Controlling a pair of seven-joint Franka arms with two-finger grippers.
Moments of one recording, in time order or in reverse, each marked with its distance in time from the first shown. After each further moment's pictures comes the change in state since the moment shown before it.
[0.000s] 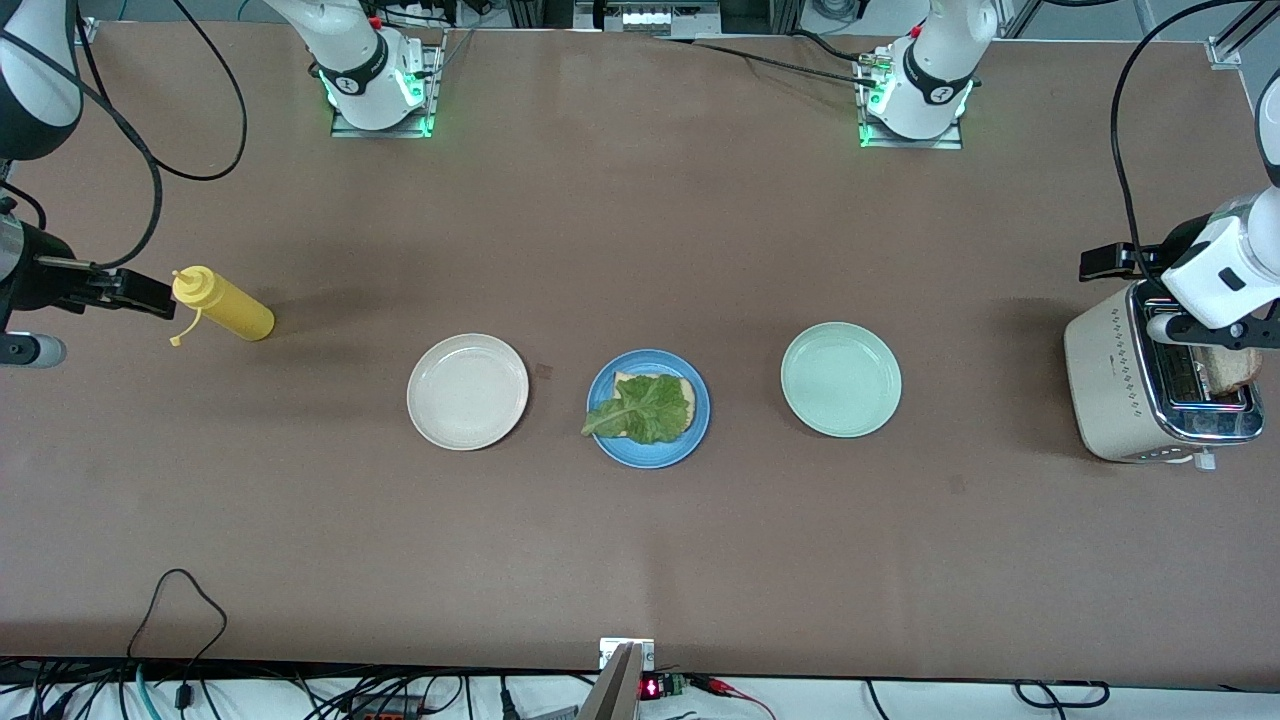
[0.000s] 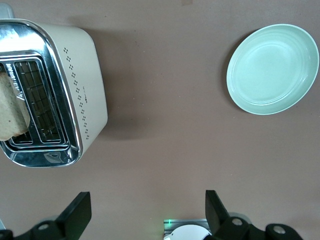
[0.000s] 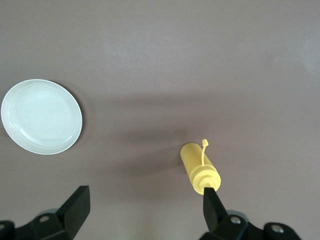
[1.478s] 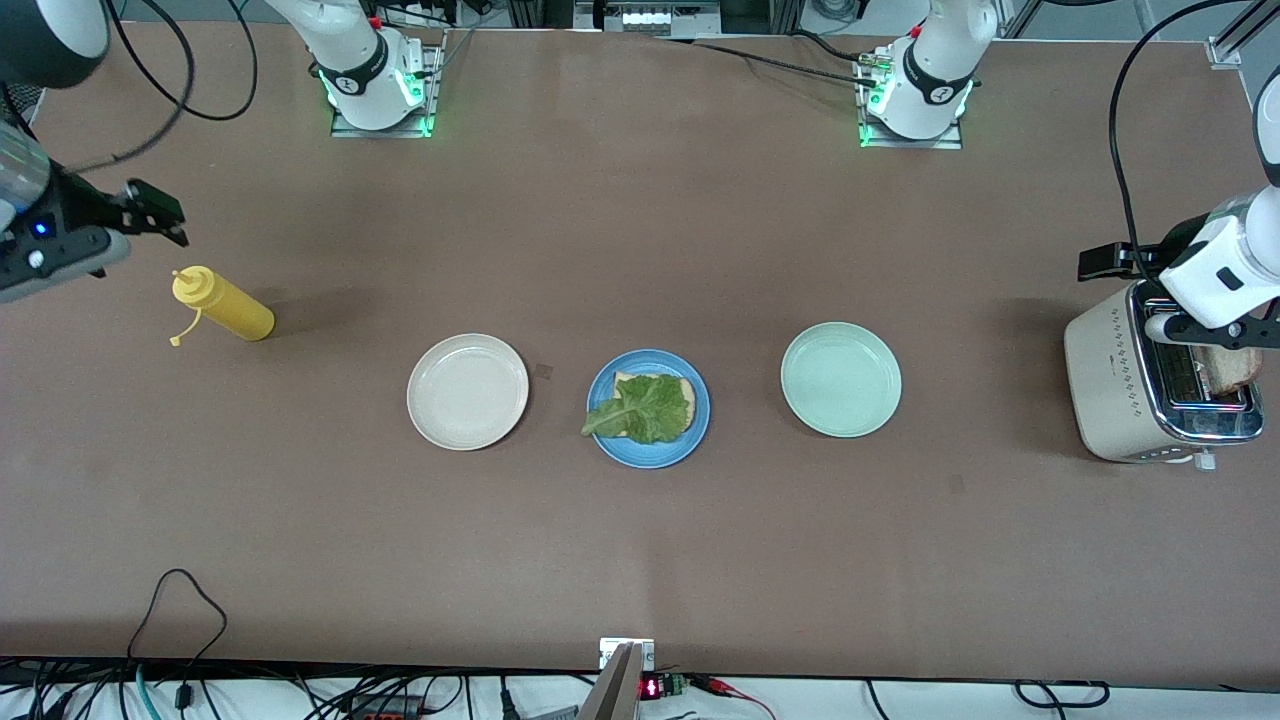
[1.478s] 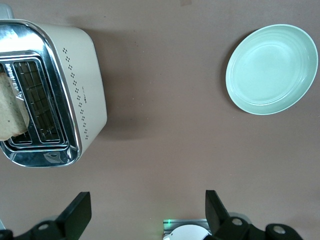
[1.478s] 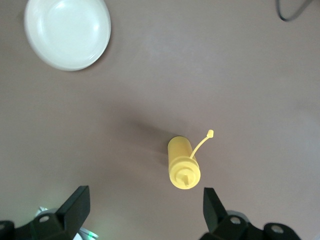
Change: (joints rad) left arm 0.000 -0.001 -0.003 0.000 0.000 -0.001 -0.004; right arm -0.090 -0.314 -0.008 -0.444 0.057 0.164 -0.722
